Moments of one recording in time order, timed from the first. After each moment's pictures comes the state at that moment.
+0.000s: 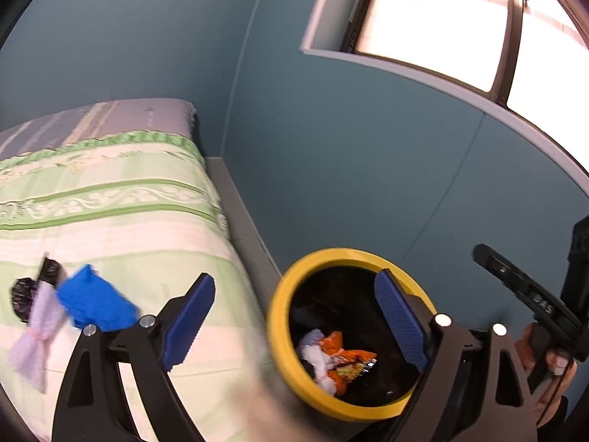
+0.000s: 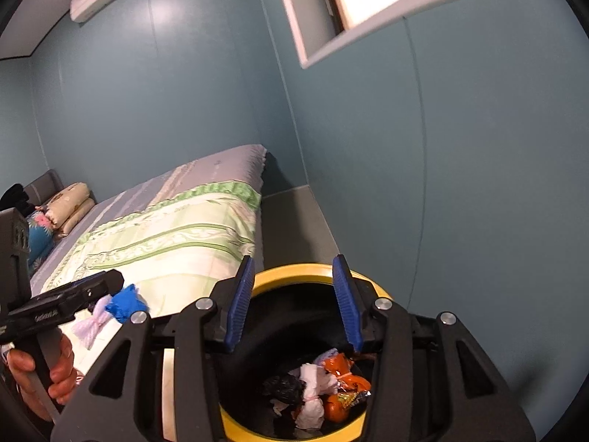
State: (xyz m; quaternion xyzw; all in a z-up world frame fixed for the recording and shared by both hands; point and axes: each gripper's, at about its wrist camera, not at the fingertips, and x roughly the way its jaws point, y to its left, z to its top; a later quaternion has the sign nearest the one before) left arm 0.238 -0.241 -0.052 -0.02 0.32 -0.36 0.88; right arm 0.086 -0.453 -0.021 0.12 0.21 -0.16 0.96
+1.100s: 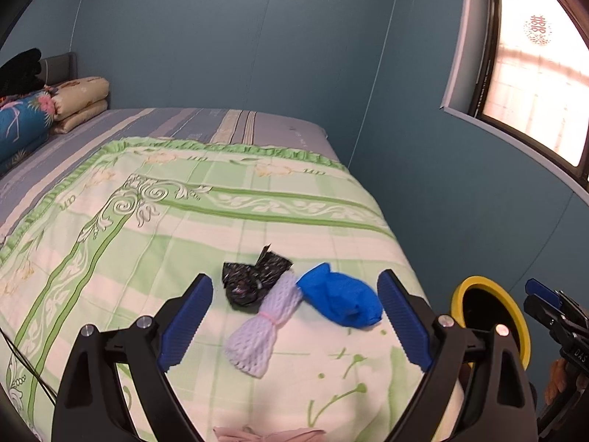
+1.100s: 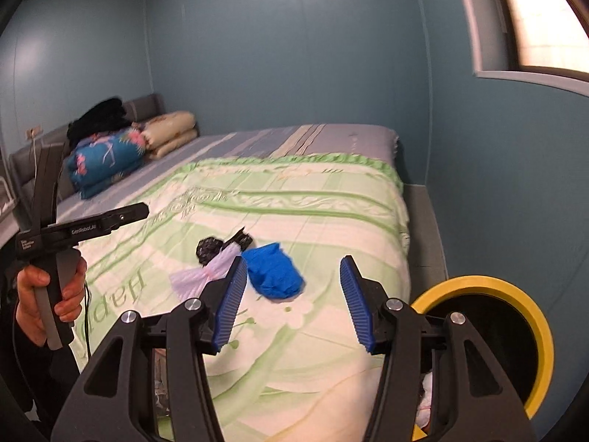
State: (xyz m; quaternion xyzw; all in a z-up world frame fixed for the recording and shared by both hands) left arm 0.267 0.018 -0.045 -0.06 0.30 -0.16 0.94; right arm 0.164 -0.242 -0.027 0.01 0.27 0.06 0.96
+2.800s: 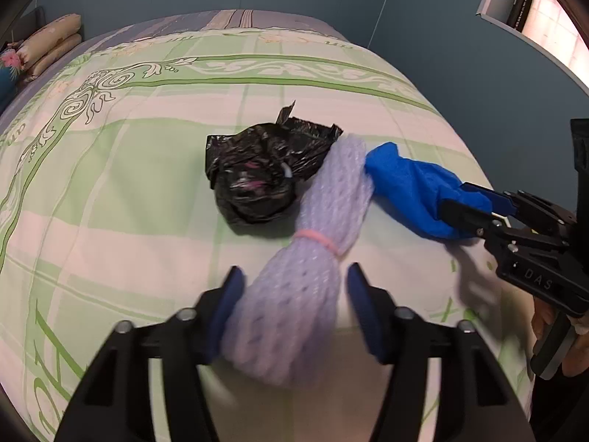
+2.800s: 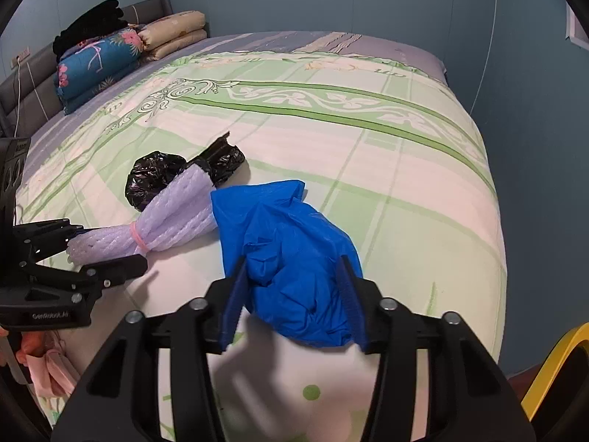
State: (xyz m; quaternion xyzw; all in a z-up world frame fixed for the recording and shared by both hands) left arm 0.360 0.000 -0.199 -0.01 0.47 -0.17 0.87; right arm 0.358 -0.188 -0.177 -0.06 0.43 0.09 0.90
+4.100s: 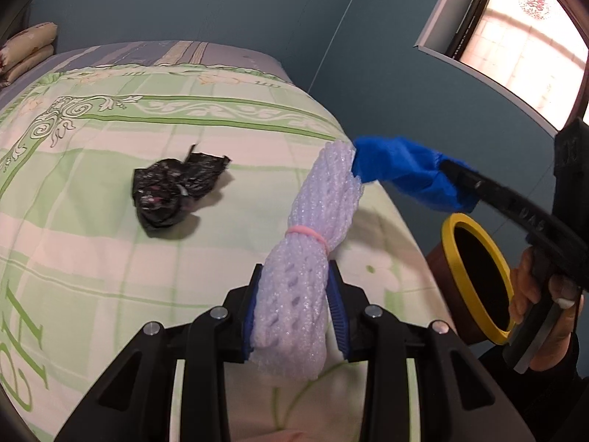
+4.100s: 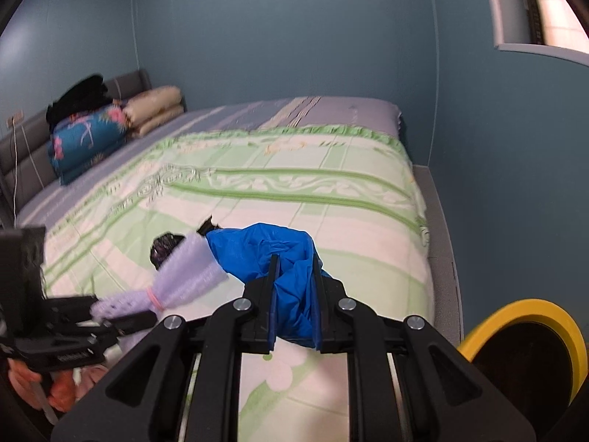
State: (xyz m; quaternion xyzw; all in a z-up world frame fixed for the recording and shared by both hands) left arm 0.300 -0.032 -0.156 -0.08 0.40 -0.27 0.87; right arm 0.278 -0.252 -0.083 0.02 0.30 0.04 0.95
